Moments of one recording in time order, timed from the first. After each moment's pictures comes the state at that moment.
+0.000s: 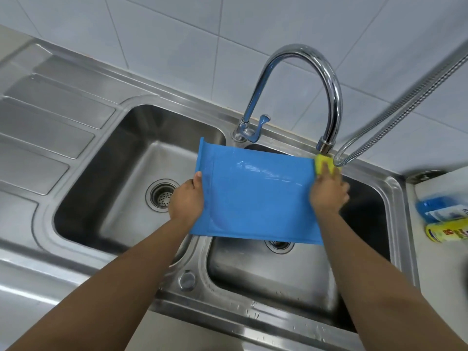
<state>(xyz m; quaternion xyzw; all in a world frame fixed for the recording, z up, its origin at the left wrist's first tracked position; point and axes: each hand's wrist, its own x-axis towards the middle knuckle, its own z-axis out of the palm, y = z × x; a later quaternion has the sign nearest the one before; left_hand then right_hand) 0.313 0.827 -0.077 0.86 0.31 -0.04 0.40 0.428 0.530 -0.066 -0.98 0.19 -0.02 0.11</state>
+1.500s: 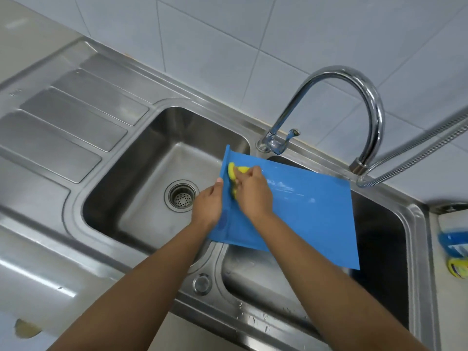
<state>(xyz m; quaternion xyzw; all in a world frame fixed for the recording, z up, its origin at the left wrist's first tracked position) 0.309 0.829 -0.081 0.75 0.34 0.00 0.57 0.376 0.733 -0.055 -0.97 -0.17 0.09 0.18</state>
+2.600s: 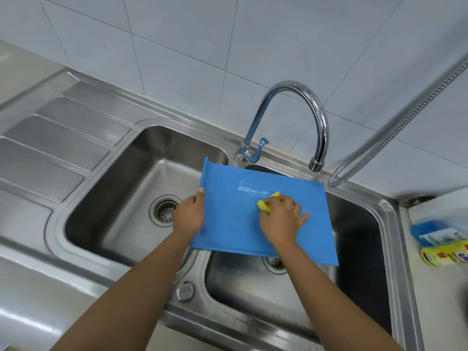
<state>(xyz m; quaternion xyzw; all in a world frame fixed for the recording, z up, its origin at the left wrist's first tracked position) 0.304 0.825 -0.073 0.81 0.32 -0.02 0.50 0.350 0.625 -0.037 -0.99 0.04 0.04 0.15</state>
